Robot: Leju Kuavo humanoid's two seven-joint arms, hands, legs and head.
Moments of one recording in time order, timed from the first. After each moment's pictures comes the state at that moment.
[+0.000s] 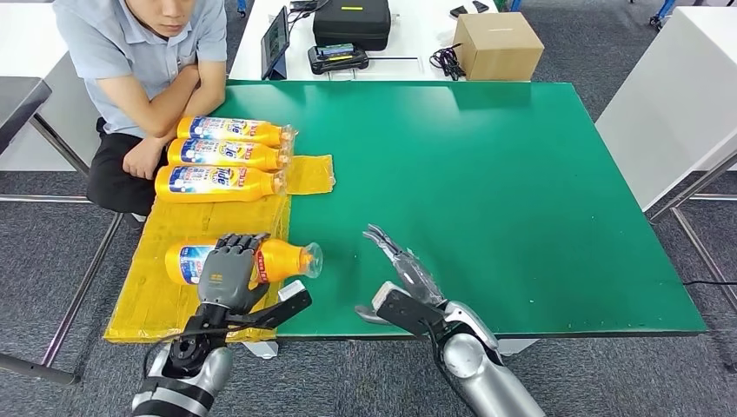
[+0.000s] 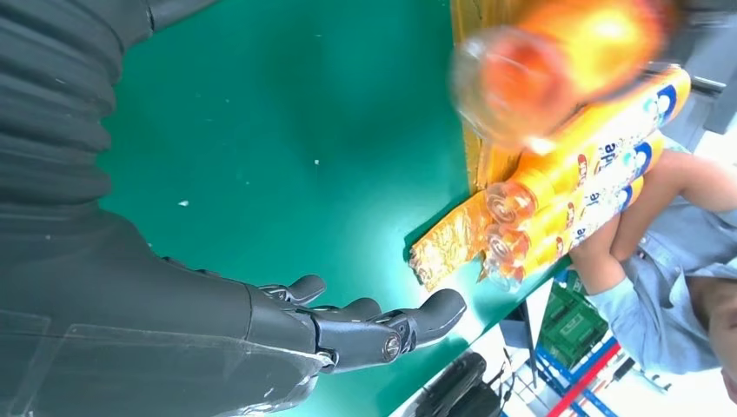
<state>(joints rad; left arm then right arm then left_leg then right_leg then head) -0.21 -0.12 -0.18 -1.14 -1.45 0.45 0.02 -0.18 0.00 0.48 -1.27 0.41 0.05 -0.45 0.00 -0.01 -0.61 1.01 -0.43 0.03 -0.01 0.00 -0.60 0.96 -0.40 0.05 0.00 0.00</state>
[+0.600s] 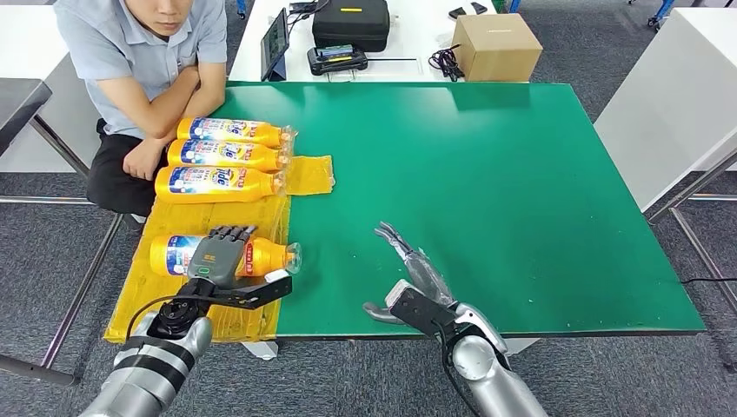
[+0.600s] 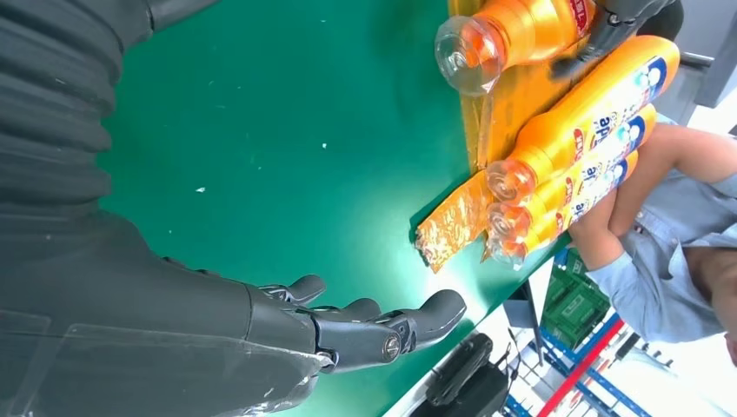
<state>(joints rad) -0.42 -0.01 -0.24 -0.84 -1.45 0.31 0.07 -0.15 0.01 0.41 -1.32 0.41 0.08 -0.46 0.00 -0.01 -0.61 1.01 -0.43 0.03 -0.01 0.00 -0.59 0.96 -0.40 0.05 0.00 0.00</state>
